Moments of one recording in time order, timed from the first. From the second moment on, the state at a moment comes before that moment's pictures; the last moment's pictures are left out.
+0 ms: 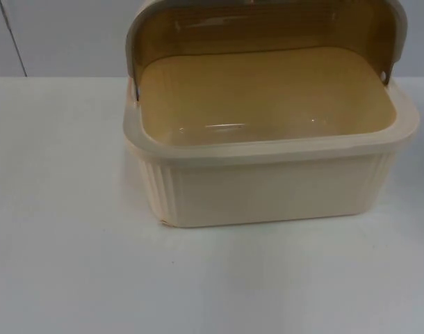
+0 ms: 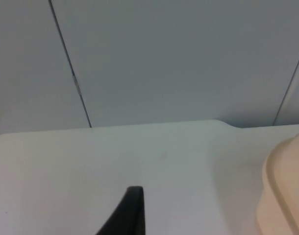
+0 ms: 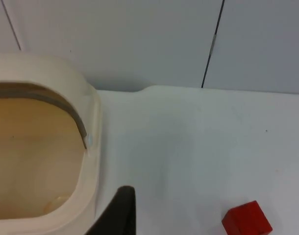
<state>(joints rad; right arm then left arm) 0.05 0.90 -1.01 -0.06 0.71 -0.01 -0.14 1.21 -1.10 0.15 0.46 -0.18</state>
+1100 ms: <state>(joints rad) -0.33 1.55 -1.18 0.37 0.58 -0.53 -0.14 1.21 -1.10 0.14 0.49 -0.20</state>
